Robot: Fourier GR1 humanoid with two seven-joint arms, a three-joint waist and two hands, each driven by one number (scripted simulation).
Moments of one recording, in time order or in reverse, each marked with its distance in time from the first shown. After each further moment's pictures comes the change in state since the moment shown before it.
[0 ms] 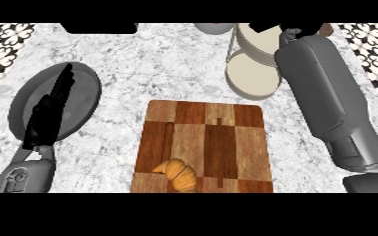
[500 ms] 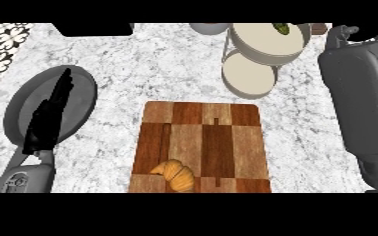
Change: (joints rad) left arm 0.028 -0.010 0.008 0.003 -0.007 0.008 -0.015; right arm 0.130 -0.091 -0.067 -0.386 -0.023 0.118 0.170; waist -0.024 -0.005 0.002
